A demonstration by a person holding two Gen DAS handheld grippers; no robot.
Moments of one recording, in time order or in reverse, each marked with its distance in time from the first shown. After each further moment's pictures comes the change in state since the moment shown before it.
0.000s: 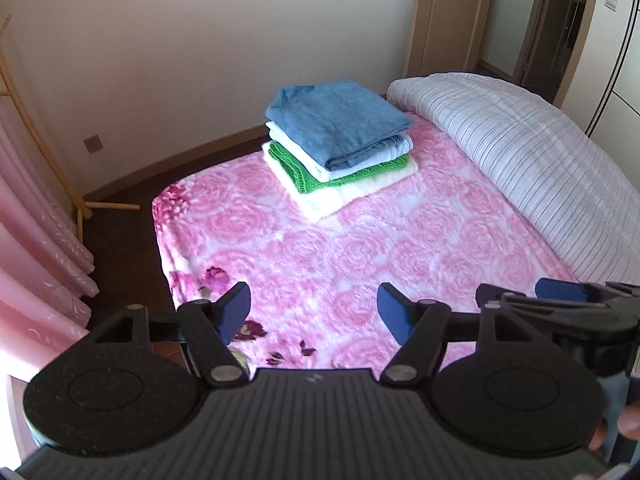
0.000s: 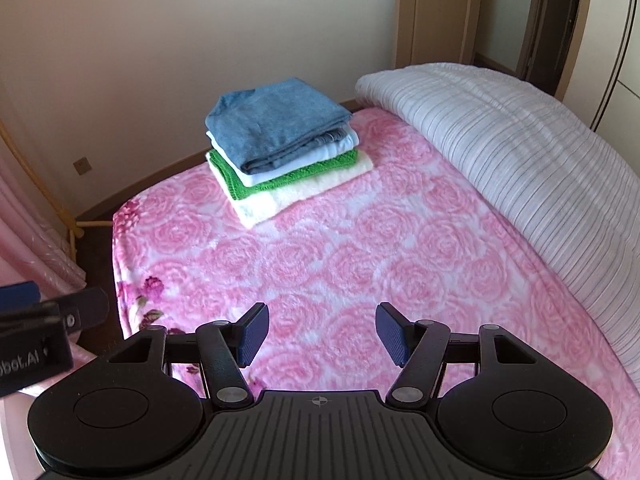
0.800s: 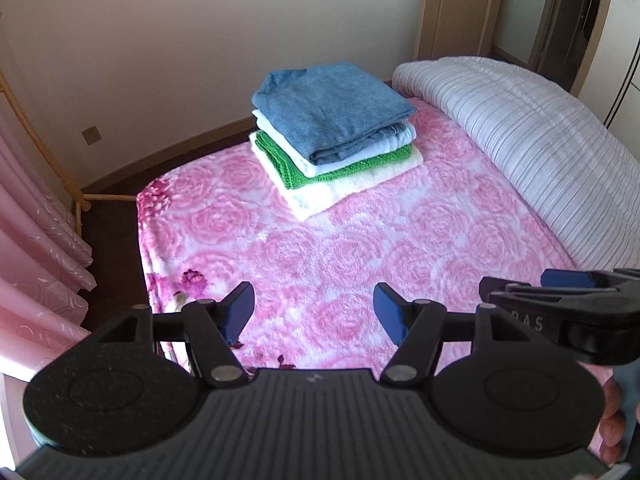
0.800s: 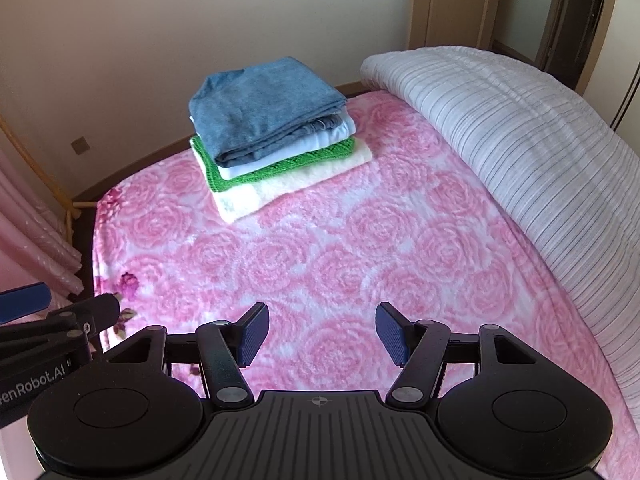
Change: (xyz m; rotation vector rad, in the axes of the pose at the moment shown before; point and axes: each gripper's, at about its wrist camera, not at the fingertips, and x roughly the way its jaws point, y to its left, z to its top) left arm 0.070 -0.048 0.028 -0.009 0.069 0.037; right arm 0.061 -0.049 0.041 -0.036 0.072 0.023
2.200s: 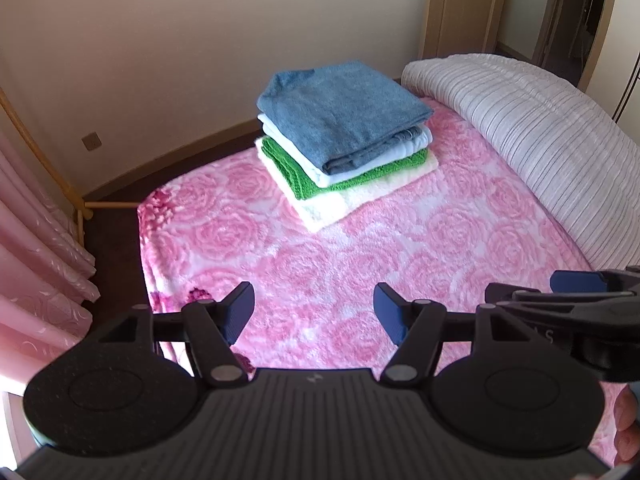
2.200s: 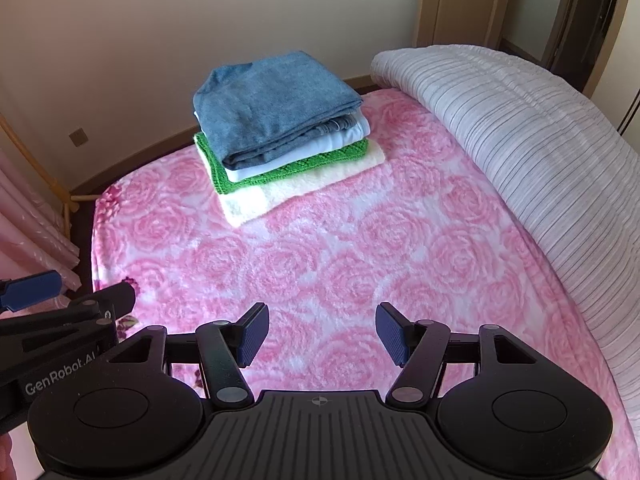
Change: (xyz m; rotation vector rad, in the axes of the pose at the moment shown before) left arm 0.024 0.019 0.020 0.012 -0.015 0.015; right arm 0.016 0.026 0.022 -0.017 0.016 -0.009
